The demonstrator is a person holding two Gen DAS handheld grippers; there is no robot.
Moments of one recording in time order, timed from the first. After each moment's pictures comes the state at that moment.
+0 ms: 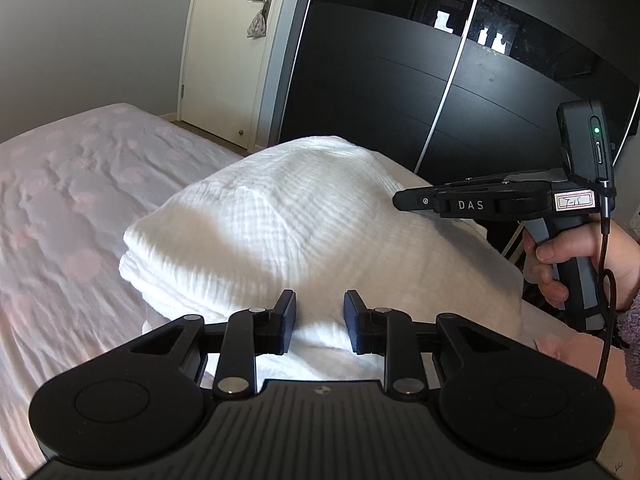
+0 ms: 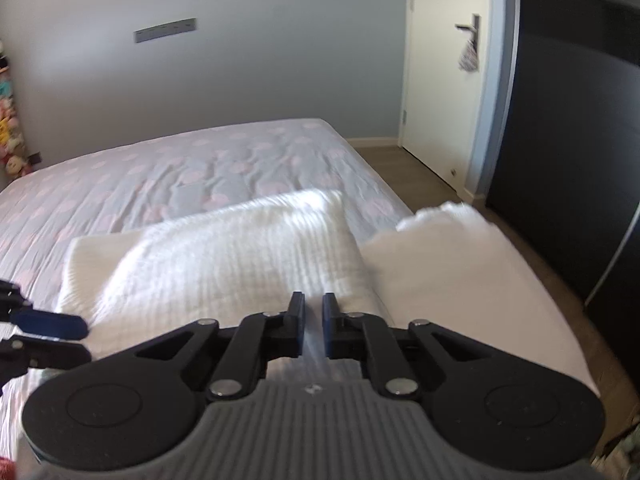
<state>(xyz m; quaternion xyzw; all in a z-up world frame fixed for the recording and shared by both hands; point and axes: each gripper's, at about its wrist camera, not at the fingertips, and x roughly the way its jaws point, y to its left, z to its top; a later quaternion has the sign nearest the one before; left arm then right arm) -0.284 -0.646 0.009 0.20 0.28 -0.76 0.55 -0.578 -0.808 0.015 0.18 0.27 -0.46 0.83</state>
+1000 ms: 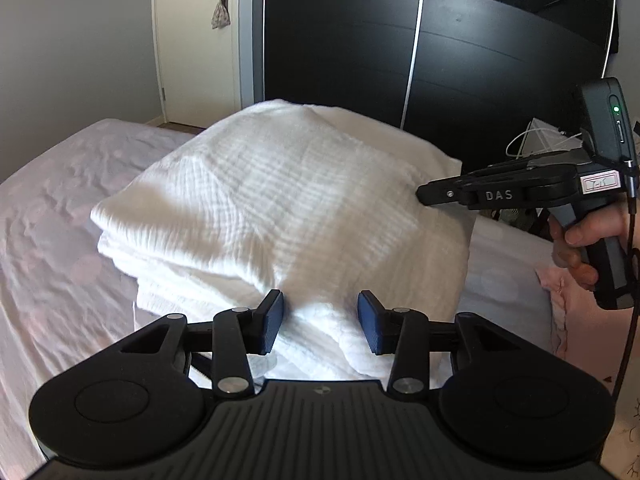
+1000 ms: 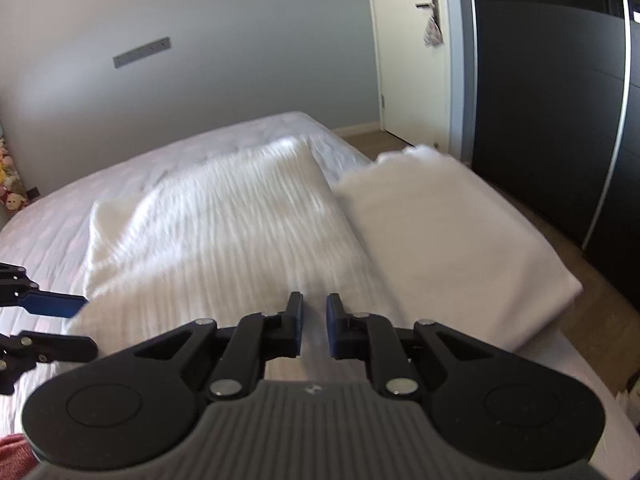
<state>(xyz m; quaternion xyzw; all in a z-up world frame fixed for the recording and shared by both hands) -0.334 -0.596 0.010 0.29 0.23 -0.75 0.54 -0.652 -0.731 -0.009 0.22 0.24 -0.48 0.82</state>
